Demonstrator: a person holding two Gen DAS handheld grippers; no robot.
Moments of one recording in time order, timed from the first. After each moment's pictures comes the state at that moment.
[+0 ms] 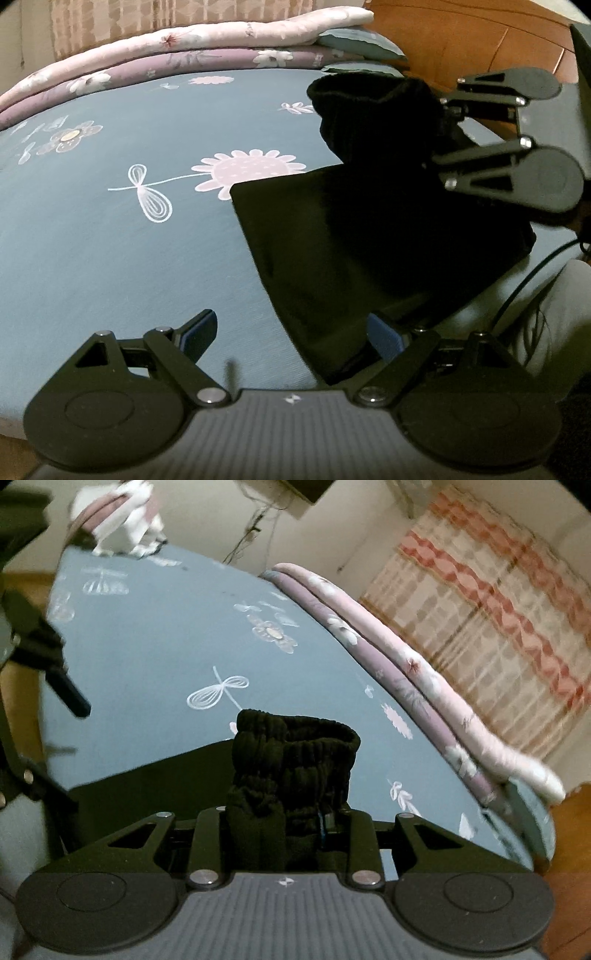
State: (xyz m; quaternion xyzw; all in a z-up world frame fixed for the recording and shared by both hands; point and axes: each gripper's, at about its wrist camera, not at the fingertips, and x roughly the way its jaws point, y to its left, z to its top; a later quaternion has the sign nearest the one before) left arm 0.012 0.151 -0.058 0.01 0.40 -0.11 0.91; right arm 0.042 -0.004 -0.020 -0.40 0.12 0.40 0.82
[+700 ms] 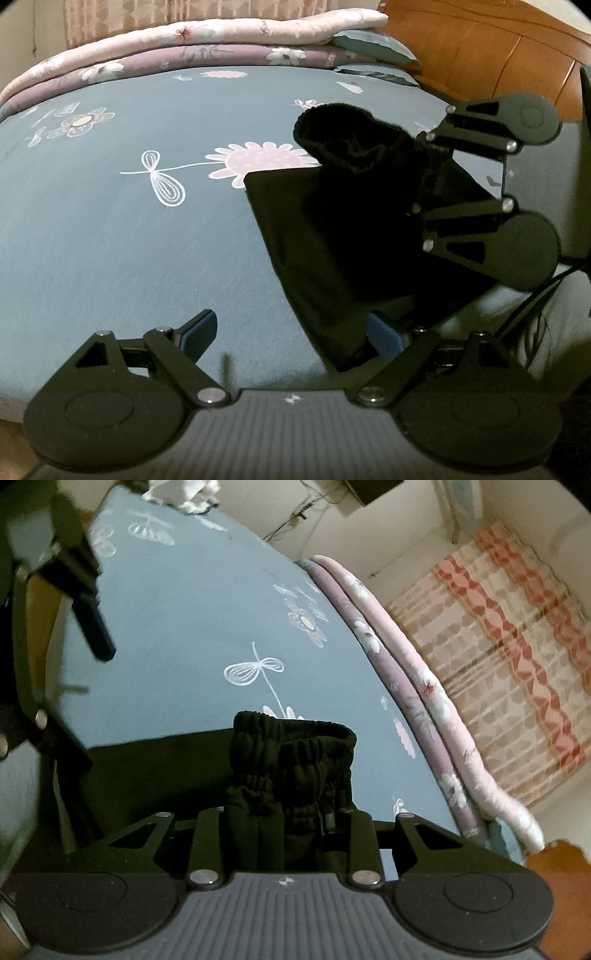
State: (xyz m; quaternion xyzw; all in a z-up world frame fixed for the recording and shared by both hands) left arm 0.007 0.162 -0.065 -0.01 0.40 -0.10 0.91; right arm 0.011 0.022 -0.061 -0.50 0.09 0.38 0.77
